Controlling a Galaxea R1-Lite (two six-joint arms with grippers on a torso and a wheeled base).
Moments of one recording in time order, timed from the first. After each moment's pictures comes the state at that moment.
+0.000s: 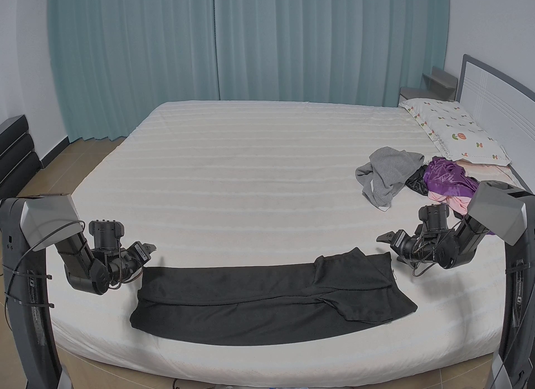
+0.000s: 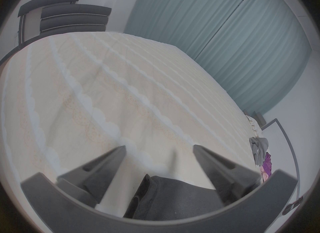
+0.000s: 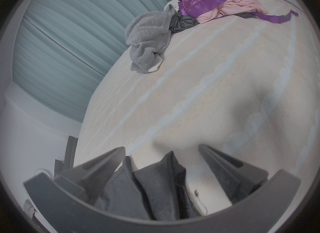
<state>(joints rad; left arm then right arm) 0.05 2.40 -0.80 -0.95 -0.05 -0.65 0.03 2.47 -1.05 -0.69 0.20 0.71</state>
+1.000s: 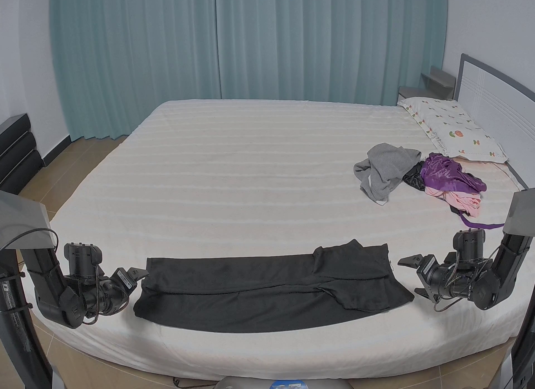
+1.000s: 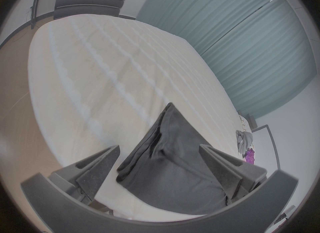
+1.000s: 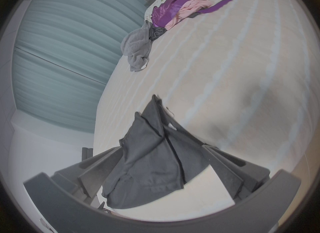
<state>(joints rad) 0.06 2.16 -0.32 -1.11 -0.14 -0.79 0.05 2.14 -0.38 -1.05 0.22 0.93</state>
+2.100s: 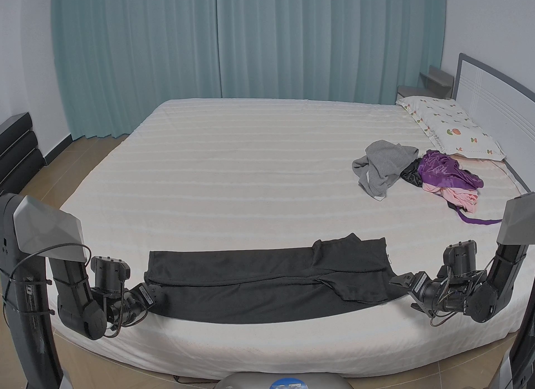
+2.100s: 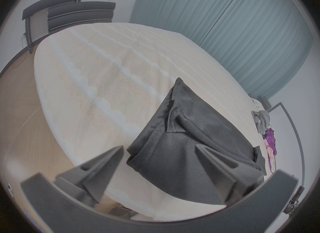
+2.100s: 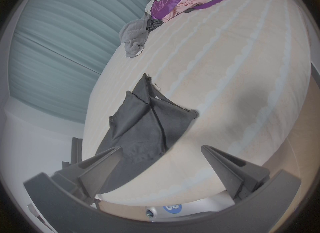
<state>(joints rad) -0.08 2.31 -0.32 -1.19 0.05 -0.70 0.14 2.14 -0.29 -1.05 0.13 0.89</state>
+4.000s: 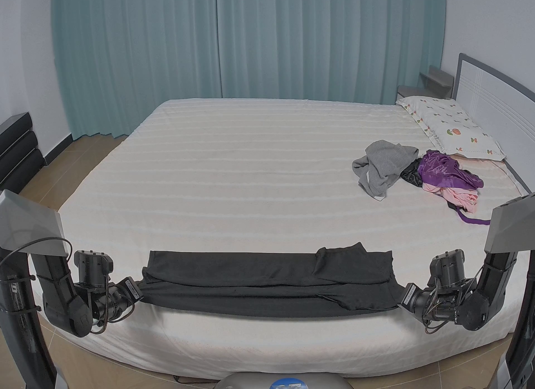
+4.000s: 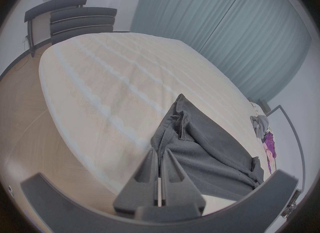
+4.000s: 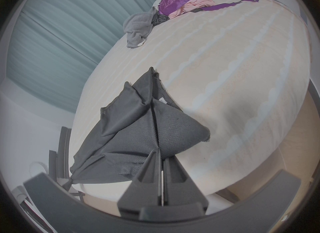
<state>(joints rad) -0.01 2.21 -0.28 -1.18 0.04 -0.65 0.22 2.19 -0.28 -1.06 0.03 0.83</state>
